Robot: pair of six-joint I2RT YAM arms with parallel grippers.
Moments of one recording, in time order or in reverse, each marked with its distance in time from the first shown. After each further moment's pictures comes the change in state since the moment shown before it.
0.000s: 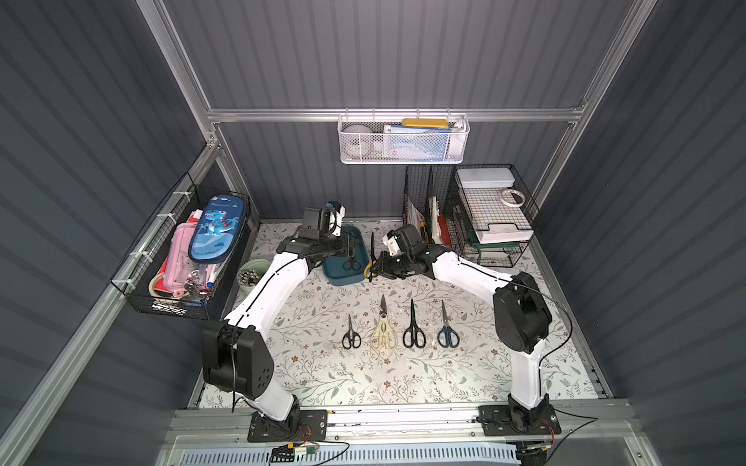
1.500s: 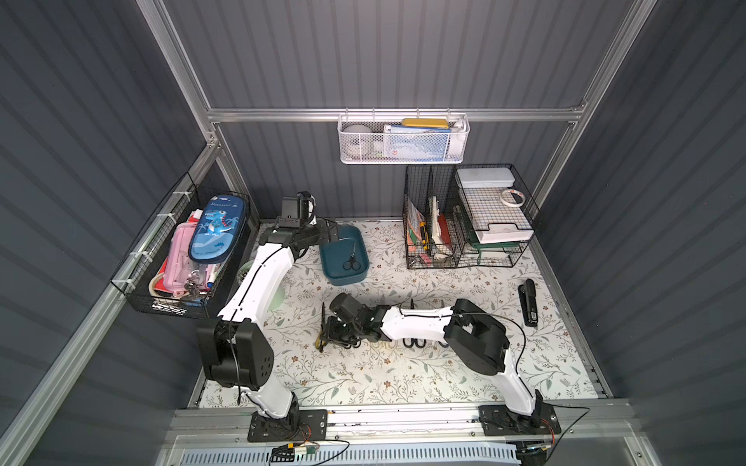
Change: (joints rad) left arm 0.121 0.043 0.108 -0.061 -0.093 -0.066; right arm 0.455 0.187 -0.045 0.232 0.157 0.422
